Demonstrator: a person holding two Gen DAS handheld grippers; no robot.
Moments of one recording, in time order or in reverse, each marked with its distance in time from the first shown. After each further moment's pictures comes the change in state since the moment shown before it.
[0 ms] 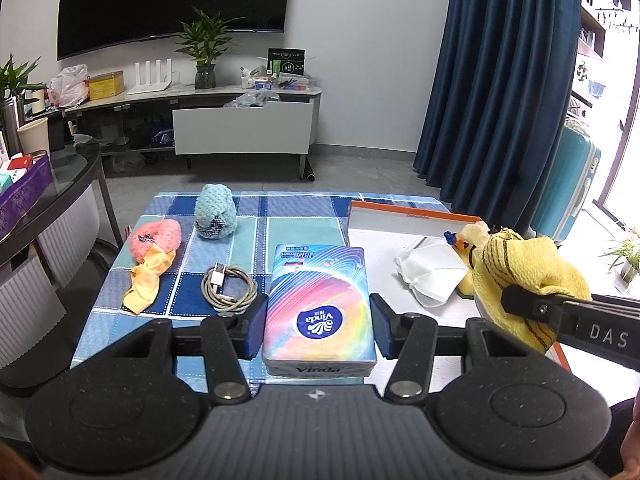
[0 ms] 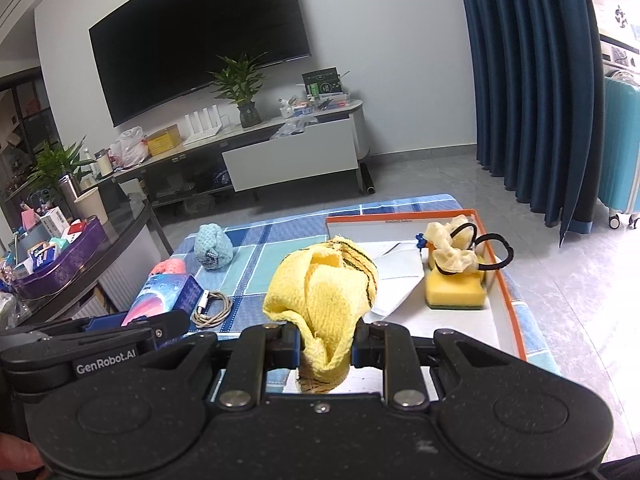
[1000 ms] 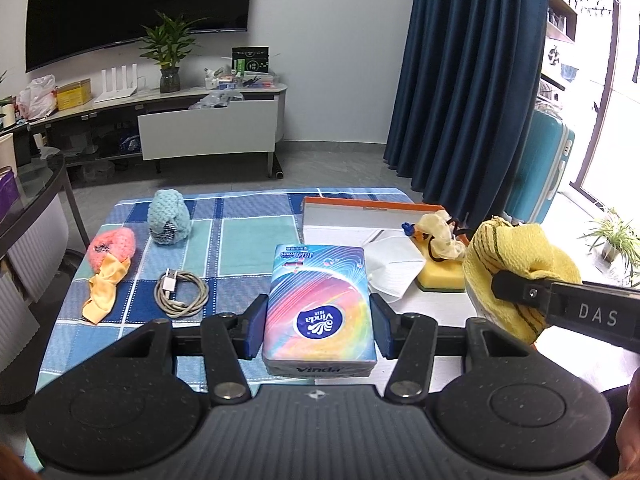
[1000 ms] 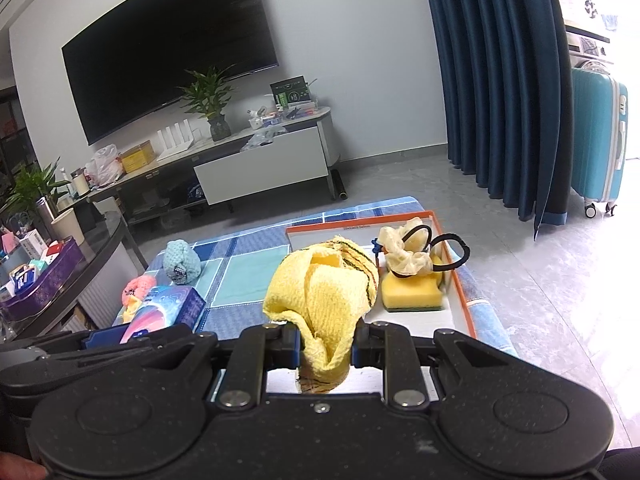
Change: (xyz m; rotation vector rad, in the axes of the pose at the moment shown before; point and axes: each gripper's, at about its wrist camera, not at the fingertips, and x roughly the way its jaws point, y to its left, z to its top) left arm 0.006 -0.032 0.000 0.059 0.012 -0.070; right arm -0.011 -0.029 0.000 0.060 -0.024 -0.064
